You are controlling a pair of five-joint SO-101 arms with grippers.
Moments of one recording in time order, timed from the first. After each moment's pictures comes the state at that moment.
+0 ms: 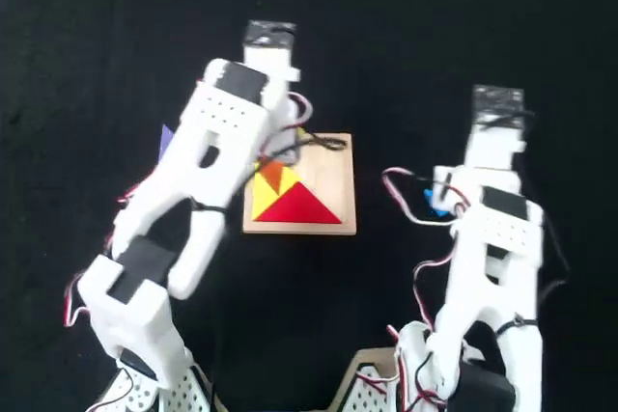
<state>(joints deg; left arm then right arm) 20.8 14.5 -14.0 86.0 17.0 21.5 -29.5 54.0 41.9 9.9</state>
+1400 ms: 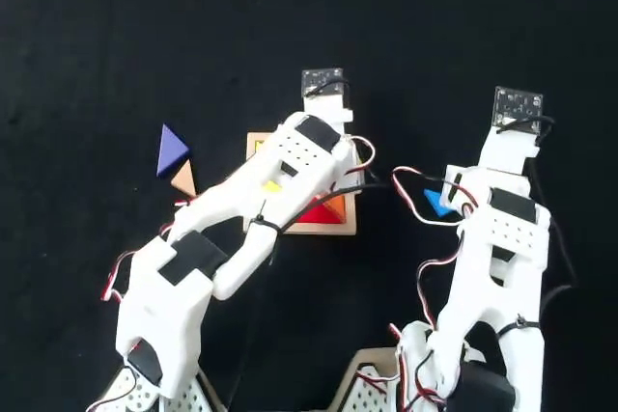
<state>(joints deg) 32.5 25.8 -6.1 63.5 37.0 22.4 -29.5 54.0 41.9 7.7</state>
